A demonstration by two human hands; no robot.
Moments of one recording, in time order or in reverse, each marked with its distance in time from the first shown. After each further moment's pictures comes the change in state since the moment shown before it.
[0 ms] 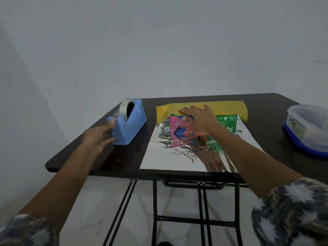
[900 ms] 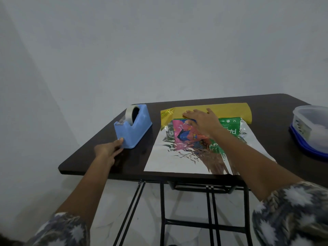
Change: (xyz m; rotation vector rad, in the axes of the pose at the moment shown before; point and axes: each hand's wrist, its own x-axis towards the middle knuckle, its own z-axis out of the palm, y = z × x) left_hand -0.007 -0.020 0.005 -0.081 0.223 -0.123; right_hand -0.003 -0.001 -0.001 0.001 -0.004 -0.010
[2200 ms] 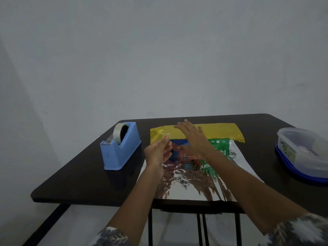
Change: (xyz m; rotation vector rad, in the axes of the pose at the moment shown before) left_hand -0.077 -0.041 0.145 -0.141 -0.399 0.036; right_hand -0.002 0.002 0.006 0.178 0.159 -0.081
